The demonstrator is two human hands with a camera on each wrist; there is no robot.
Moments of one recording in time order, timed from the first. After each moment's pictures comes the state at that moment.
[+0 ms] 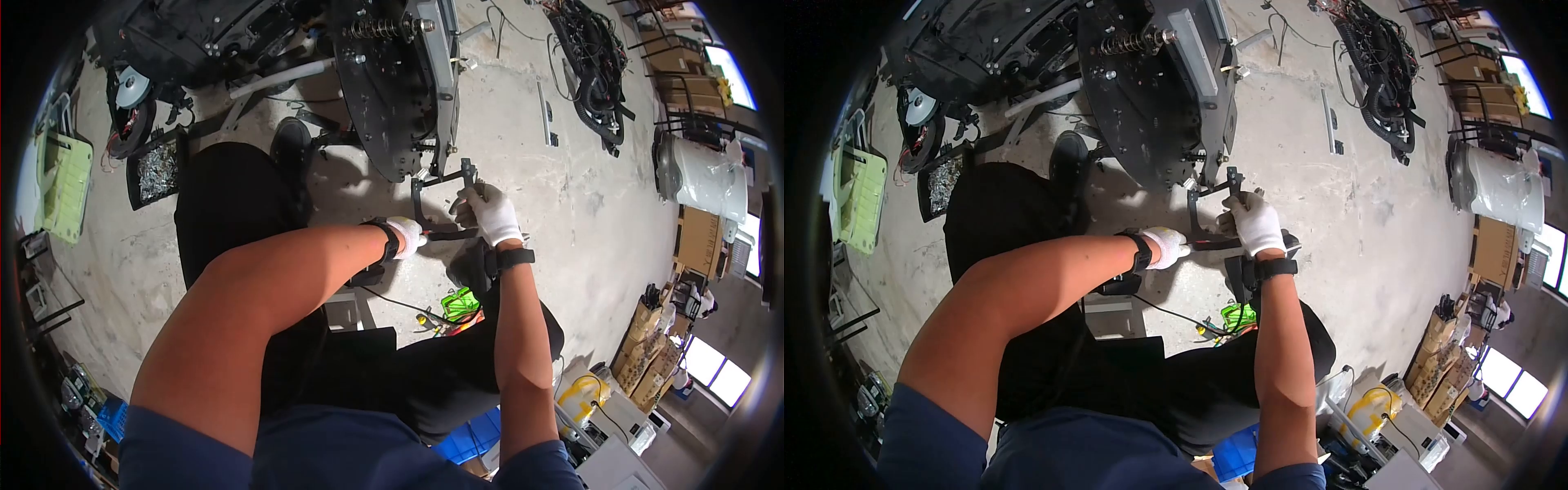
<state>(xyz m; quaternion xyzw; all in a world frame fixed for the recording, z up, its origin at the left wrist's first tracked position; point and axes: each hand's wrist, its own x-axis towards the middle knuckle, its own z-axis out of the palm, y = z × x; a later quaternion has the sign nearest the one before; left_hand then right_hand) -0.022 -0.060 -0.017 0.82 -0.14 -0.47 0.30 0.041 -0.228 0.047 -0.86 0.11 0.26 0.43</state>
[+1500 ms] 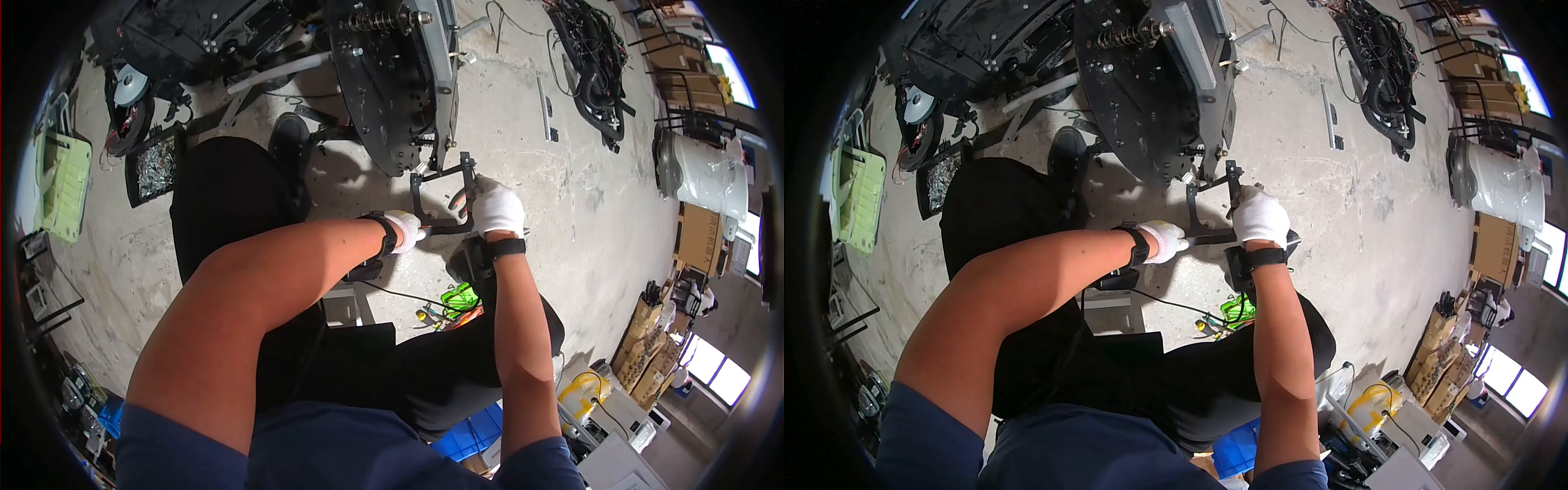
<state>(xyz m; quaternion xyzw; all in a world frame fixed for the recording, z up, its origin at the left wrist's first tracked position) -0.019 -0.058 -0.011 0.81 -0.14 -0.48 0.29 0.040 -0.211 0.075 -0.98 0.01 0.21 0.05</state>
